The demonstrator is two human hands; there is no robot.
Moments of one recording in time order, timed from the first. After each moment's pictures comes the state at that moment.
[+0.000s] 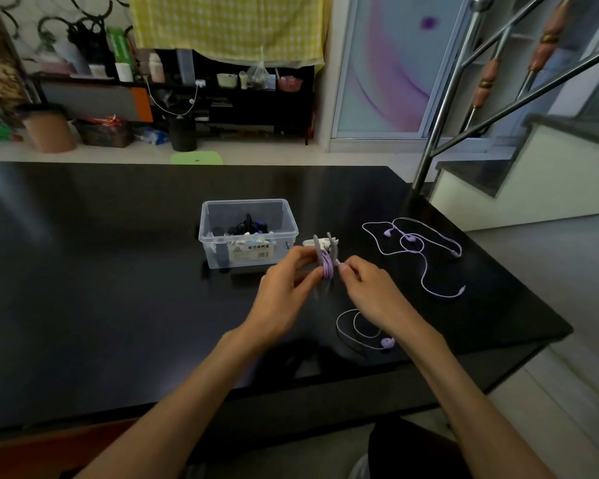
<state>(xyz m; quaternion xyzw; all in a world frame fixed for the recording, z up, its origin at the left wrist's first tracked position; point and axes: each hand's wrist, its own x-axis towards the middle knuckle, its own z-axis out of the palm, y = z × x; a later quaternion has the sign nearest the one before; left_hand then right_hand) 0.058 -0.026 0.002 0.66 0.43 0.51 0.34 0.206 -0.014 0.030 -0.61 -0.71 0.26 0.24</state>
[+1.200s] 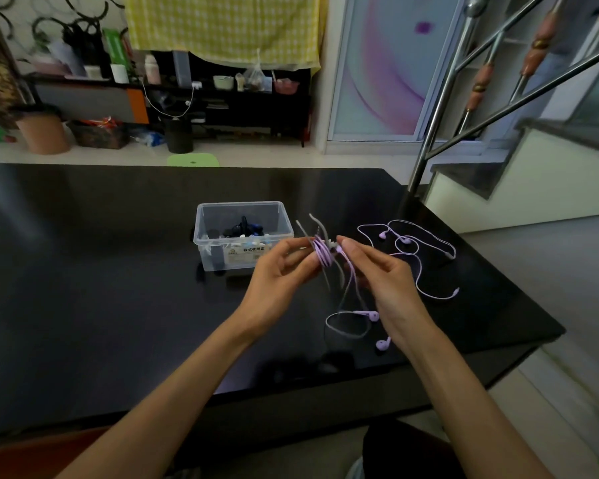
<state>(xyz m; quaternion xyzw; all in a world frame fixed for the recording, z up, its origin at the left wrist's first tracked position) 0.060 -0.030 0.022 0.53 0.35 0.58 0.51 0.210 -0.037 0.052 -0.47 -0.50 0.52 0.51</state>
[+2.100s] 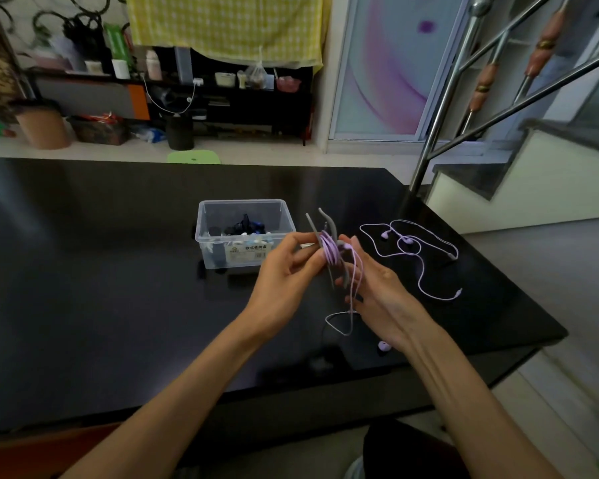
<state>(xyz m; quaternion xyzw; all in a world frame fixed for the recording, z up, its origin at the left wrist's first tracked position) 0.065 -0.036 0.029 0.56 0.34 0.58 0.48 0.202 -0.033 0.047 -0.47 -0.47 0.60 0.44</state>
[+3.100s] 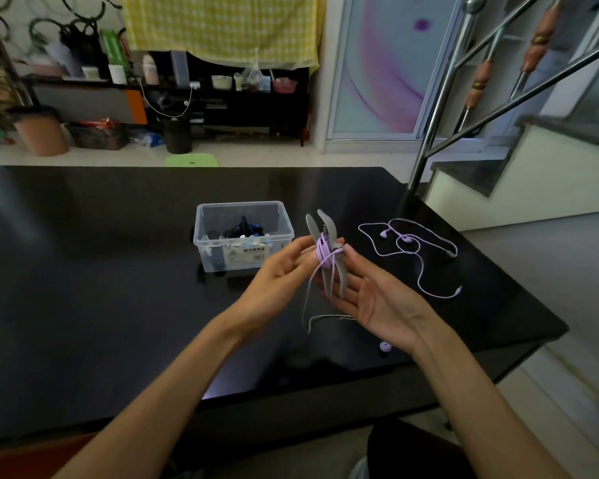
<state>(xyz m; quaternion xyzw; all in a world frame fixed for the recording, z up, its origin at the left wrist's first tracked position) 0.053 -0.035 0.036 0.61 0.34 0.48 0.53 0.215 -0.035 0.054 -0.34 -0.37 0.76 0.40</state>
